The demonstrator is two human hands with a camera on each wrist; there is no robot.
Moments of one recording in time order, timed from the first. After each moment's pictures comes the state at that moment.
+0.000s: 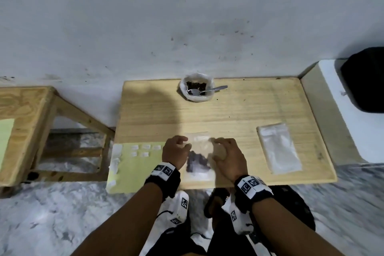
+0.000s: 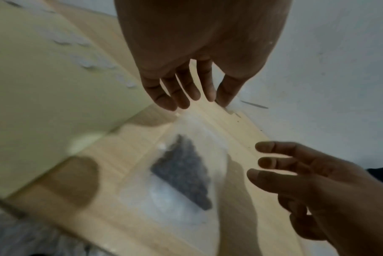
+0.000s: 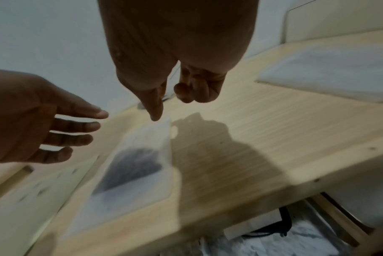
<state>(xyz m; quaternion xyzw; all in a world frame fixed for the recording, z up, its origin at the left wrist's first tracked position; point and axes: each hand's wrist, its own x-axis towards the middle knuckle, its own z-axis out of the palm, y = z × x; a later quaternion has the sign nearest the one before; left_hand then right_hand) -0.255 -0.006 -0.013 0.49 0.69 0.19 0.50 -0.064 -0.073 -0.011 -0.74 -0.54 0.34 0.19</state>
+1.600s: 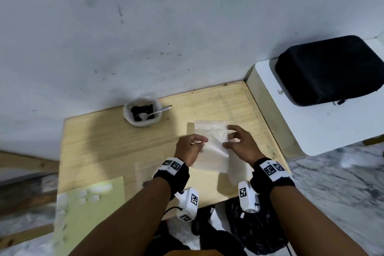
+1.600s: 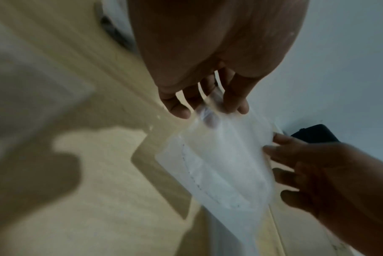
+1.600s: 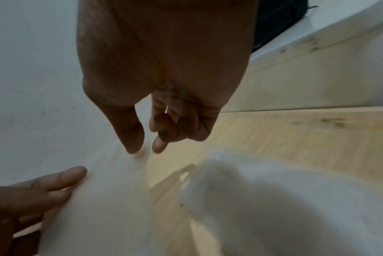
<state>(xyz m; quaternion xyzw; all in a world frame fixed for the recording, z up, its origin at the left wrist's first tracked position) -0.053 0.030 0.022 0.56 0.55 0.17 0.60 0.134 -0.043 0.035 -0.76 -0.30 0.46 0.35</state>
